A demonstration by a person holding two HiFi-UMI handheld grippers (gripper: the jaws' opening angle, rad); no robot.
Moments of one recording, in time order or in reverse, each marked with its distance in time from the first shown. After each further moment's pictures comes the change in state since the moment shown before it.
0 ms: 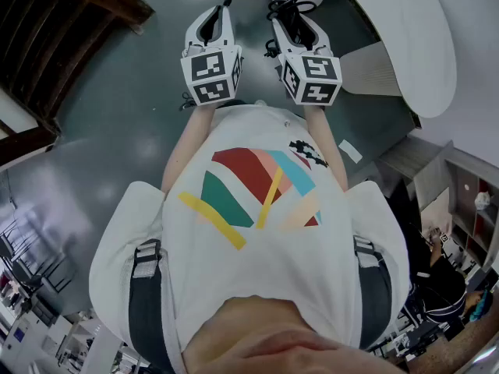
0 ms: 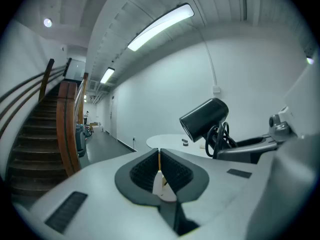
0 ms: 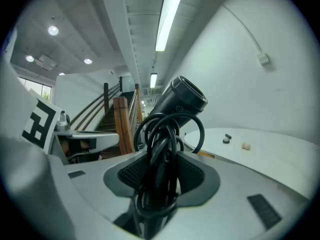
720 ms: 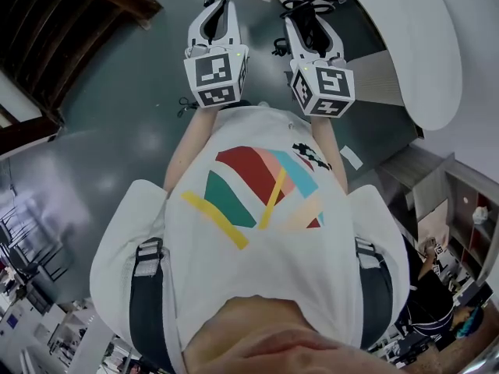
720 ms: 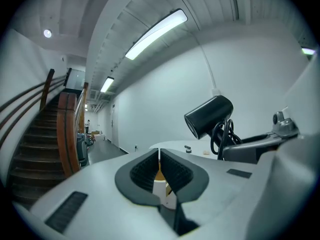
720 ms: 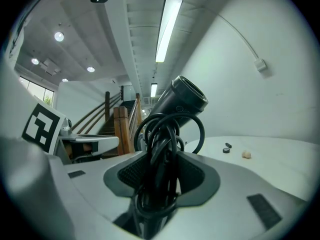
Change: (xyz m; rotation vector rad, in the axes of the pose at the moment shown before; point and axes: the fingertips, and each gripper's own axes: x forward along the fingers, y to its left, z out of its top) left arm 0.009 -0.011 0.031 0.057 -0.079 0.025; right arm -0.011 -0.020 0.030 0.012 -0.121 0.005
